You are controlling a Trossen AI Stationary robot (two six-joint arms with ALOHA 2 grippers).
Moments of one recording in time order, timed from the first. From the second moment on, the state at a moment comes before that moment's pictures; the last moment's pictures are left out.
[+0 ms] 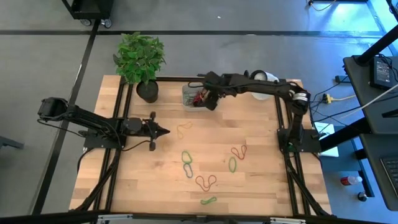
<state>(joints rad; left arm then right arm) -0.05 0.92 0.06 0.52 -0.19 0.00 -0.37 1.90 1.56 -0.76 0.26 0.08</state>
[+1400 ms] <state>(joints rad) -0.32 1.65 0.93 -0.26 -0.31 -0.18 0.33 1.28 0.15 0.47 0.58 0.68</state>
